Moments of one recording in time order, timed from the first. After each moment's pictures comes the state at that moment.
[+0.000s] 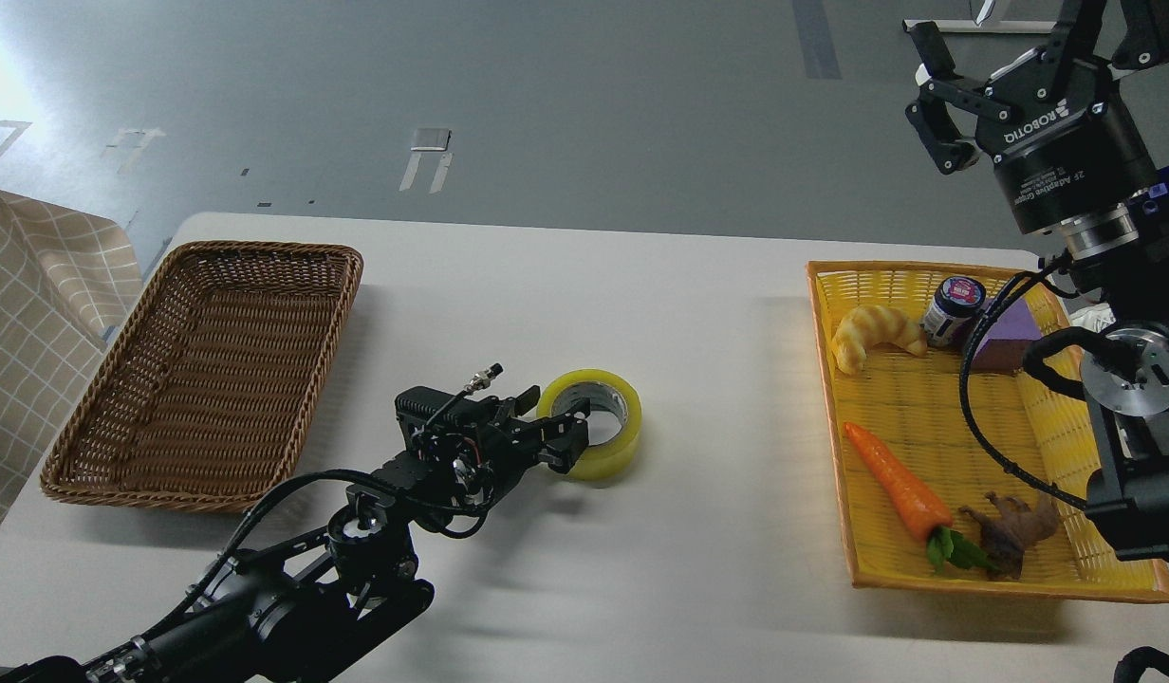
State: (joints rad) left arm -0.31 0.14 -0.70 -1.16 2.18 0.05 0.08; right arm 0.47 -0.23 1.44 1.37 -0.72 0.39 0.18
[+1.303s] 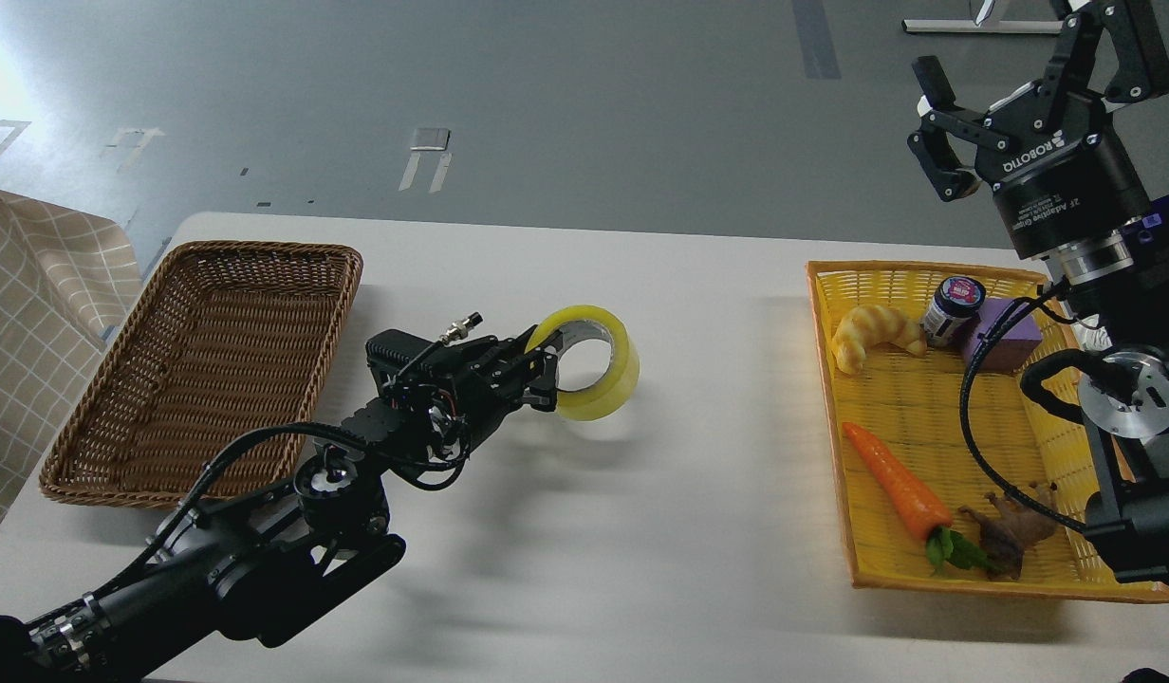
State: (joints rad) left arm -0.41 0.29 -0.71 -1.30 2.18 0.05 0.12; right arm 0.42 -0.22 1.45 1.37 -0.72 0.38 0.18
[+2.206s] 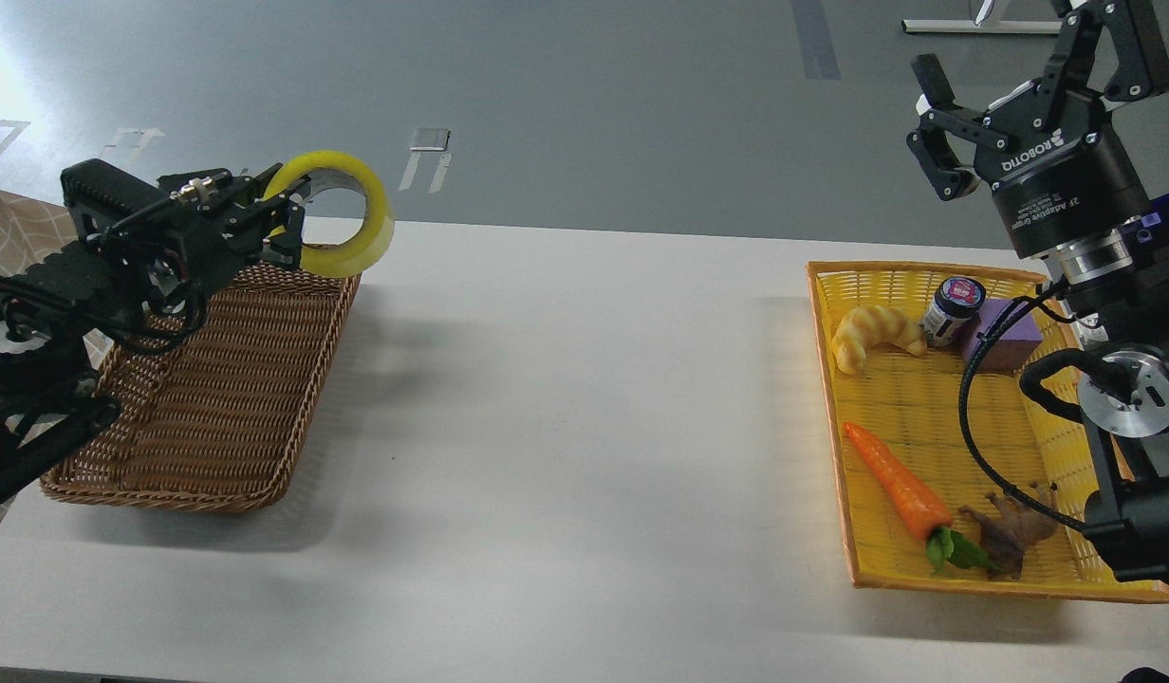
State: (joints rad) left arm -0.56 0.97 -0.70 -1.28 2.05 0.12 -0.04; right arm 0.42 -0.22 1.44 1.37 -0.72 0.38 0.18
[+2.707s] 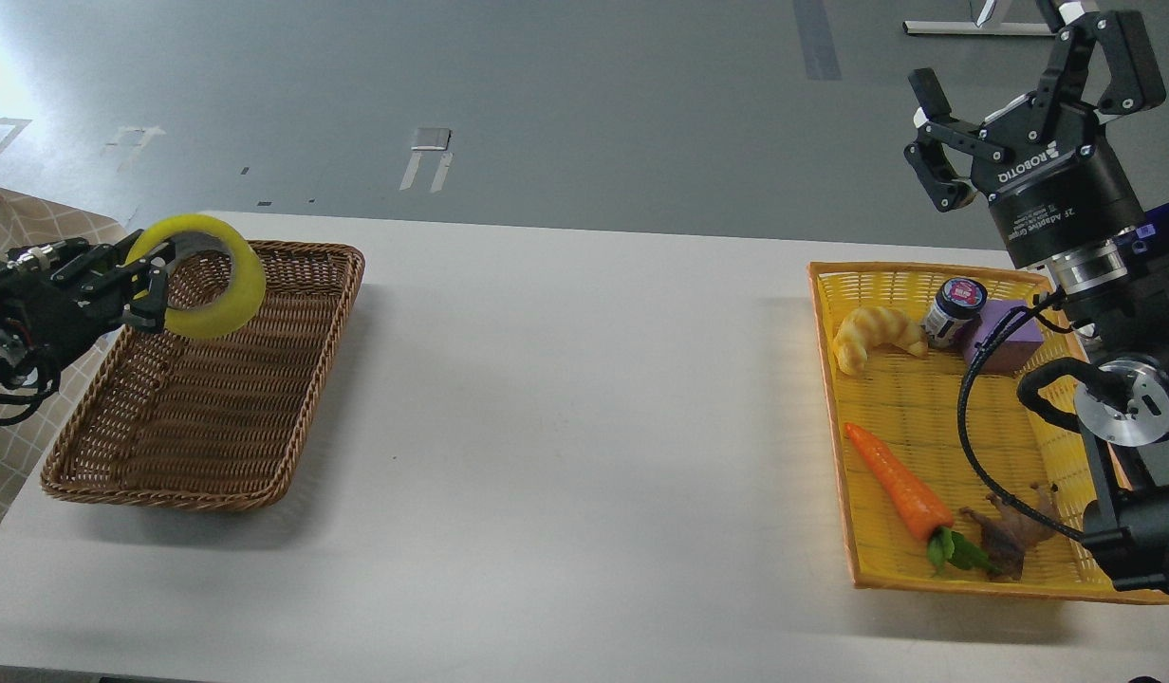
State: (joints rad) left arm -0.35 1.01 -0.70 -1.13 1.98 0.28 -0.14; right arm 0.40 -0.22 1.44 1.37 -0.72 0.38 0.18
